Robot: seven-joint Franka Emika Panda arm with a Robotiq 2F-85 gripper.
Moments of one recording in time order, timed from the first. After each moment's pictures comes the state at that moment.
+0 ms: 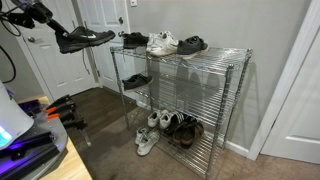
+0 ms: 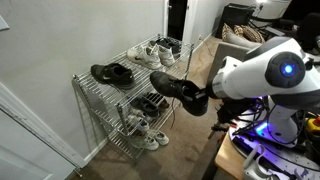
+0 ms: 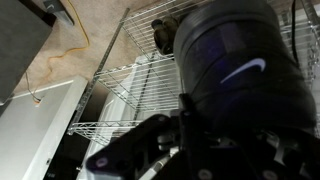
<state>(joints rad) 0.45 -0.42 0.55 -2.64 -0.59 2.16 1.72</state>
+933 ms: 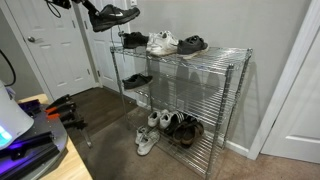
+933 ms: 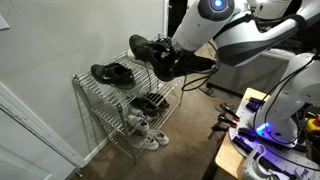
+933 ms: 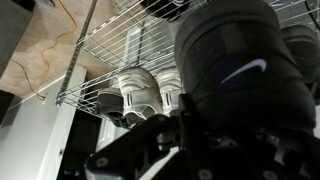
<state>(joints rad) 0.21 -0.19 0.47 -2.27 -0.79 2.16 1.69</state>
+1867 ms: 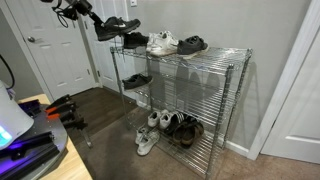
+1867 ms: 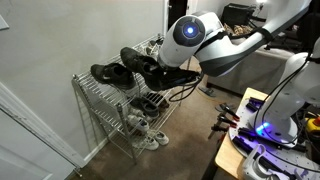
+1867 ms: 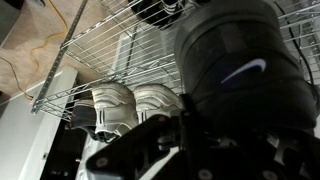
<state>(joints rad) 0.31 0.02 0.40 -2.16 -0.92 2.16 1.77</state>
